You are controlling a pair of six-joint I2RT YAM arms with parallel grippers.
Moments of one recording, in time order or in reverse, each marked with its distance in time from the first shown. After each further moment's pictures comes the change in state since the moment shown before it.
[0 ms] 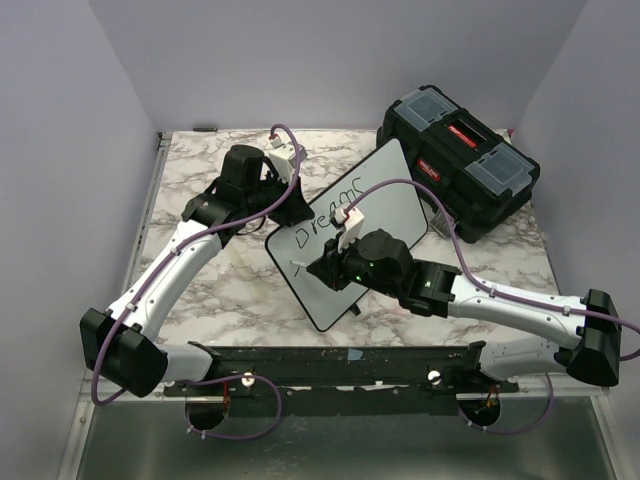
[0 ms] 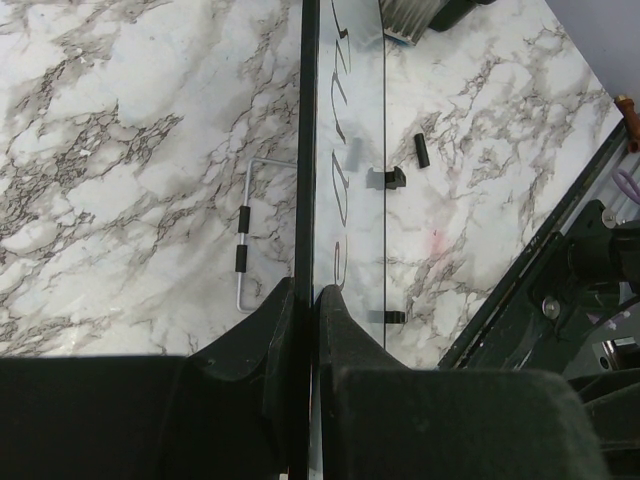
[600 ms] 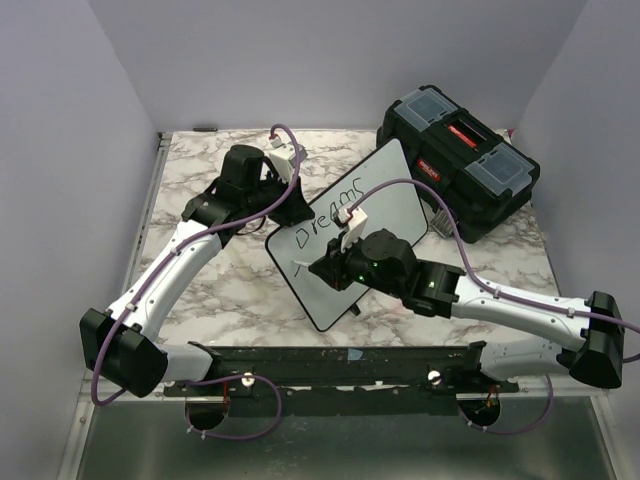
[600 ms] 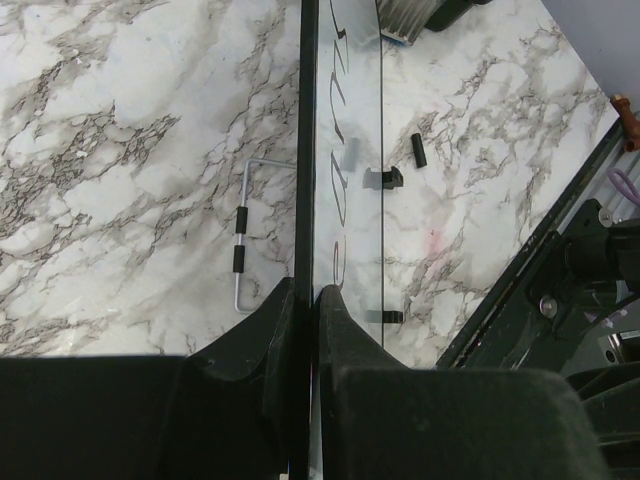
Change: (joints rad) left arm 0.000 0.000 0.000 0.001 0.006 -0.001; right arm 0.000 -0.027 -0.012 -0.009 -0.005 0.000
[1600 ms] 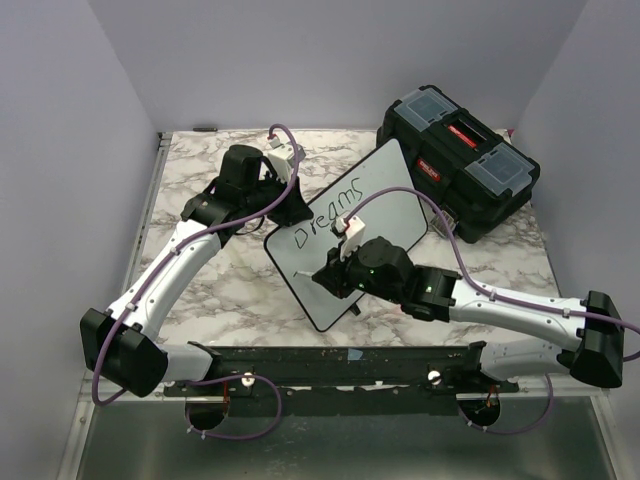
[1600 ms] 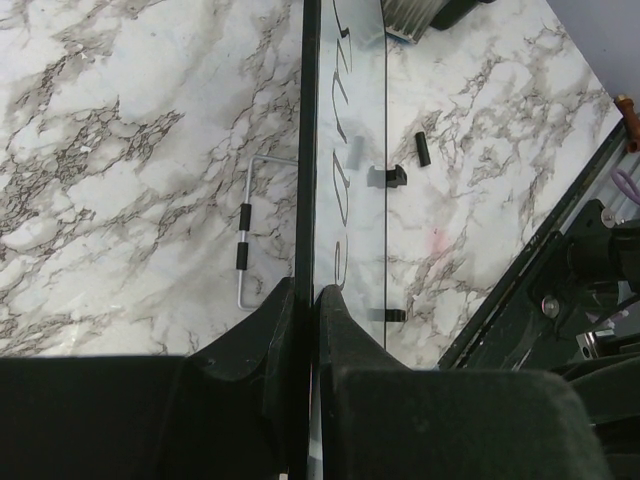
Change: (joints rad) left arm 0.010 0.000 -0.003 -0.004 0.005 0.002; right arm 0.003 0.009 -0.054 0.000 -0.011 -0.006
